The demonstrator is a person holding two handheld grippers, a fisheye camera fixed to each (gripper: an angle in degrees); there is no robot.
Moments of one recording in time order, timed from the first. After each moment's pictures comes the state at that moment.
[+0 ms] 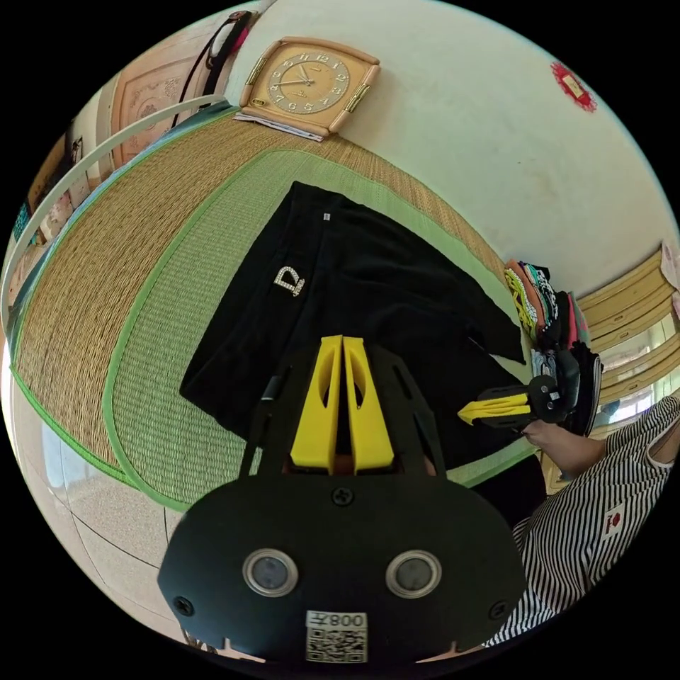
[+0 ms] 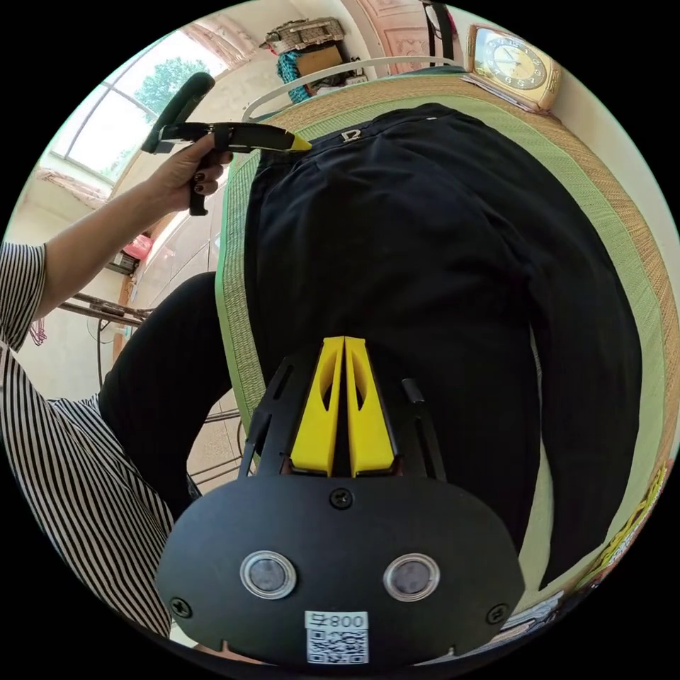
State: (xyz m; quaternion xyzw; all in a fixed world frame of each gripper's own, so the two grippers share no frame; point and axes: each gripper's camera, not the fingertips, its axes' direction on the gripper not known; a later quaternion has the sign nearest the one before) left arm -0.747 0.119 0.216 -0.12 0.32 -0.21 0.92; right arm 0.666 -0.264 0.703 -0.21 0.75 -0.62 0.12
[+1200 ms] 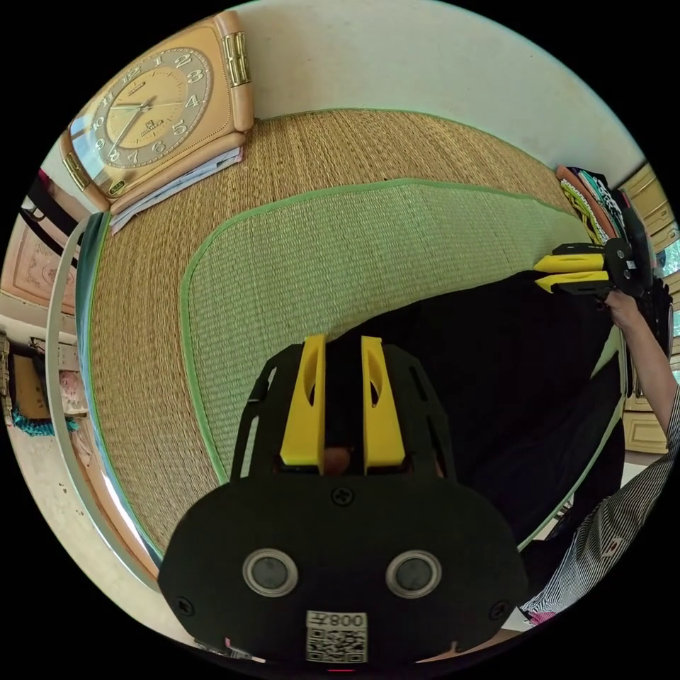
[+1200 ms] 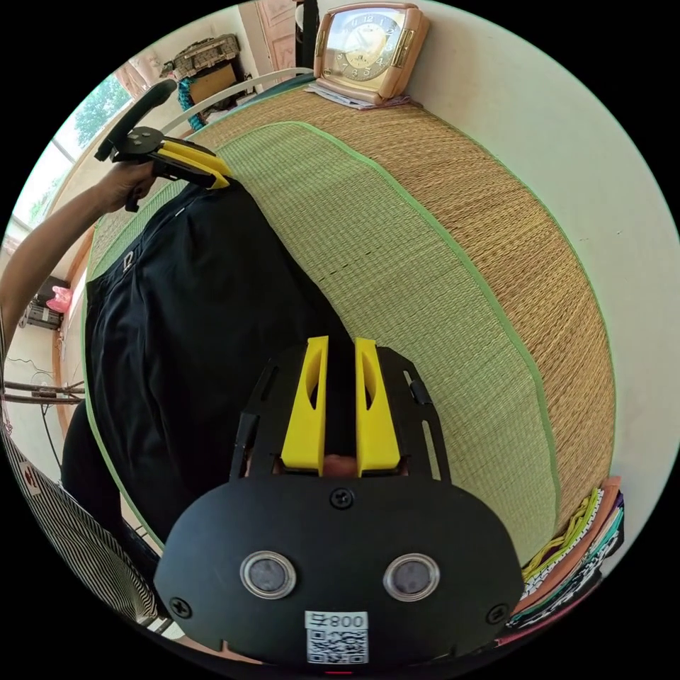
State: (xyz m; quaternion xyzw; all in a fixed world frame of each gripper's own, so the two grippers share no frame) left arm -0.668 -0.211 0.297 -0.21 0.23 0.07 0.95; right arm 0.503 -0.289 0.864 -0.05 0.77 -0.64 0.04
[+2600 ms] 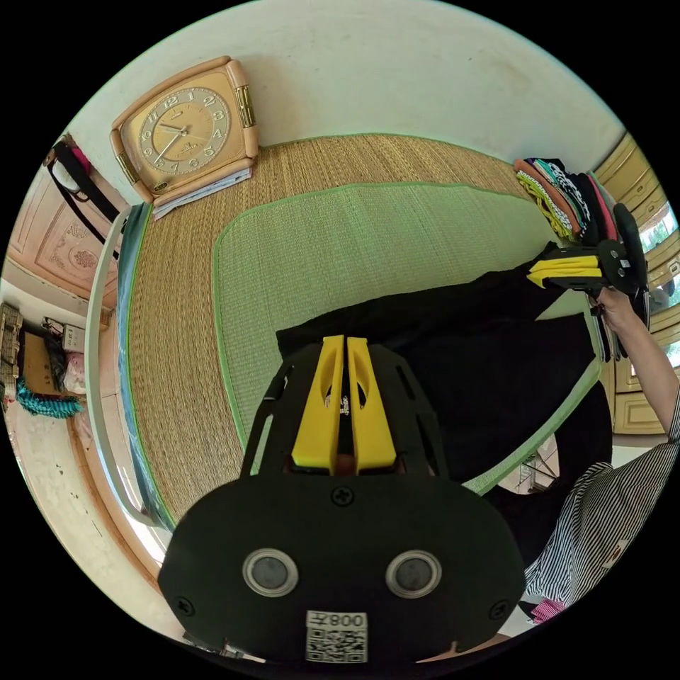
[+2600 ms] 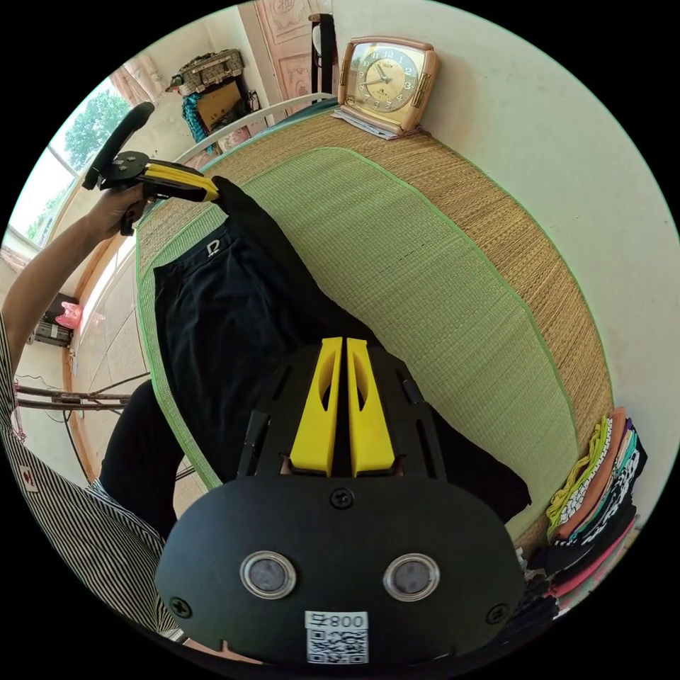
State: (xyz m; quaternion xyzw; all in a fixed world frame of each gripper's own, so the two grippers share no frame) left arm -0.658 -0.143 0.086 -0.19 0.23 0.06 0.95; right arm 0.651 -0.208 0.797 -0.03 0.76 -0.65 0.08
